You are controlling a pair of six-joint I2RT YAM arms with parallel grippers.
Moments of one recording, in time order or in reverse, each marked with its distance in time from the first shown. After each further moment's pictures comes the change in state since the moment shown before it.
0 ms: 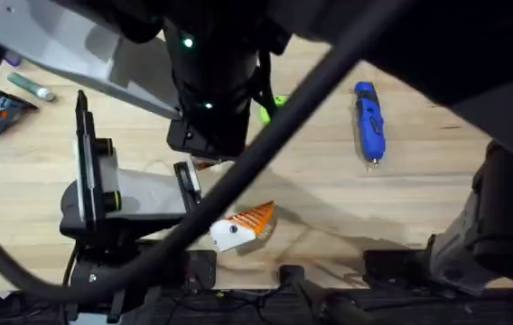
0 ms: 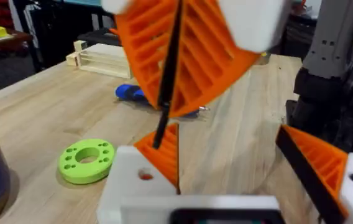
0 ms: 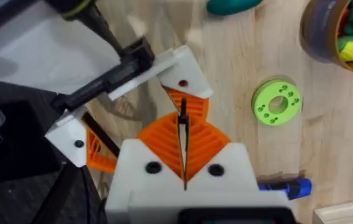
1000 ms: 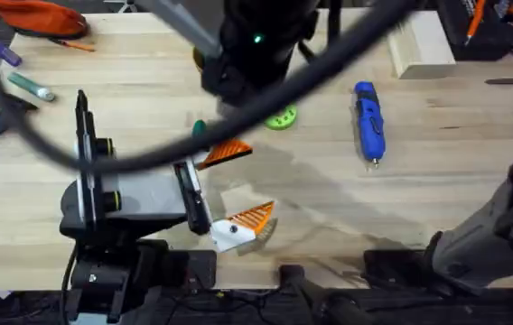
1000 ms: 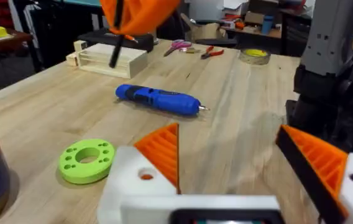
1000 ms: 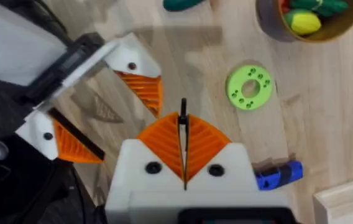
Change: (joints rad) left arm 0.000 0.000 0.000 0.000 0.000 0.000; right arm -0.129 -0.076 0.000 0.010 -0.003 0.001
